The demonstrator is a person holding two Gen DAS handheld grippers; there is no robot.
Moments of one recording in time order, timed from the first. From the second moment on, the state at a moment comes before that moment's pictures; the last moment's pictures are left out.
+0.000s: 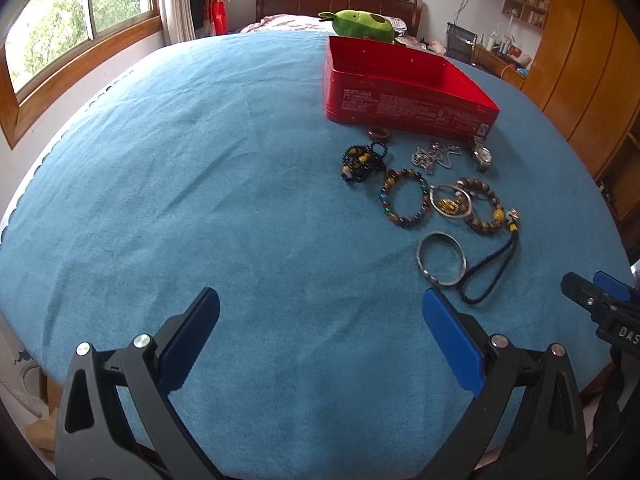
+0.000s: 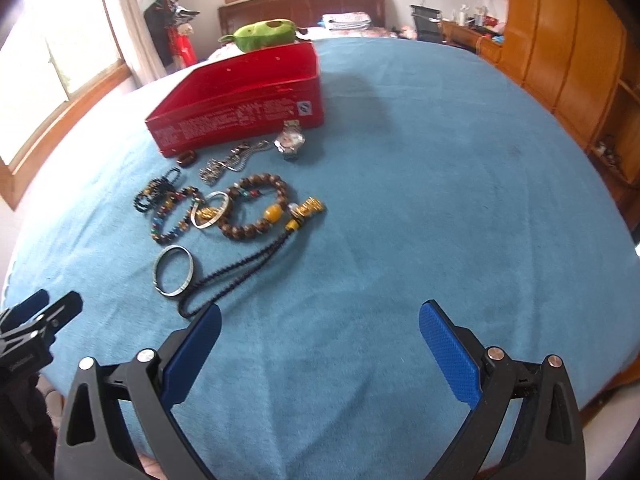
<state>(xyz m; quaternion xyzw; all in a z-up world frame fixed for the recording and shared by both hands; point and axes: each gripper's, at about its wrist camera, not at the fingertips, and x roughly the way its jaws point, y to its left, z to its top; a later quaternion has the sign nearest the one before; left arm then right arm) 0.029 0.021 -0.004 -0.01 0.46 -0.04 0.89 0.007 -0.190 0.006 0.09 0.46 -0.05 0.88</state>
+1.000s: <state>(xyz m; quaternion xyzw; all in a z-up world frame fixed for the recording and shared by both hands) 0.202 -0.004 -0.040 0.00 0.55 -0.08 0.83 0.209 -0.217 -0.028 0.15 0.53 0.04 0.83</state>
